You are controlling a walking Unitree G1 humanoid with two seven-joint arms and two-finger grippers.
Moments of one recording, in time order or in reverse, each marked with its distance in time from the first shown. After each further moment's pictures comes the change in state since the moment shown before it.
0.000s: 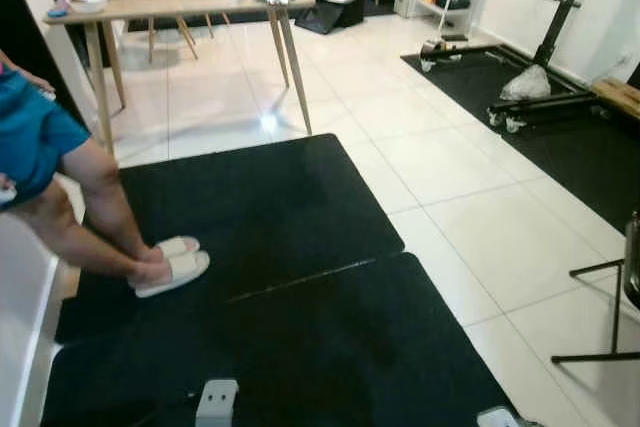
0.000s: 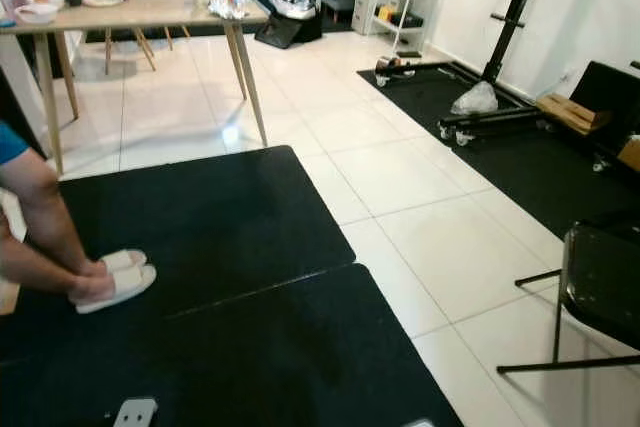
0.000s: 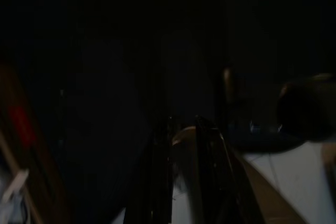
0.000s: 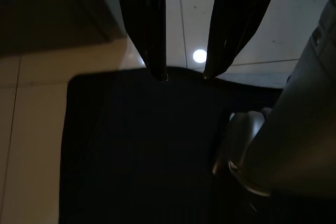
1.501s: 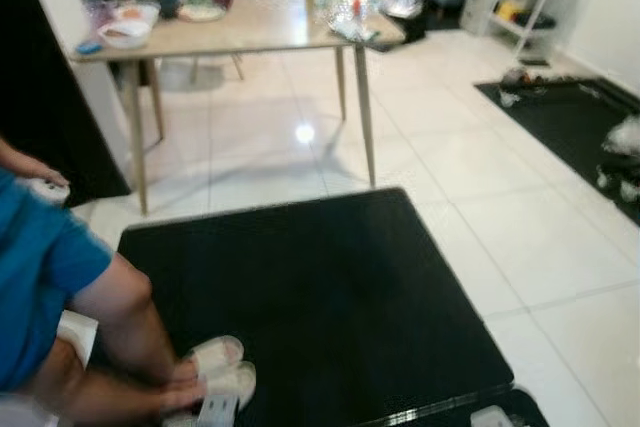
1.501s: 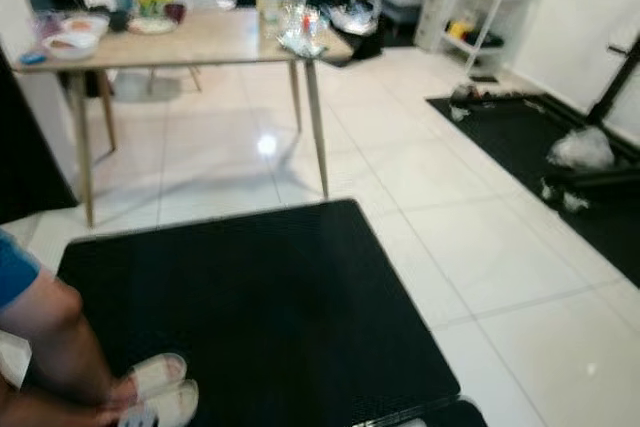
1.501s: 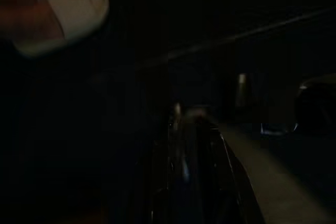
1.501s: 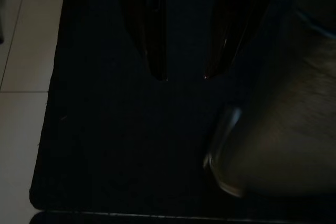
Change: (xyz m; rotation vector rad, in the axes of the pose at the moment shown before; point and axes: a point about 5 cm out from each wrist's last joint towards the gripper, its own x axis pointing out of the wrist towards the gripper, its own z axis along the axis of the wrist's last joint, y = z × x) left arm -0.002 0.001 -0.008 0.003 0.020 0.003; right arm 0.002 0.006 0.002 -0.012 0.019 0.015
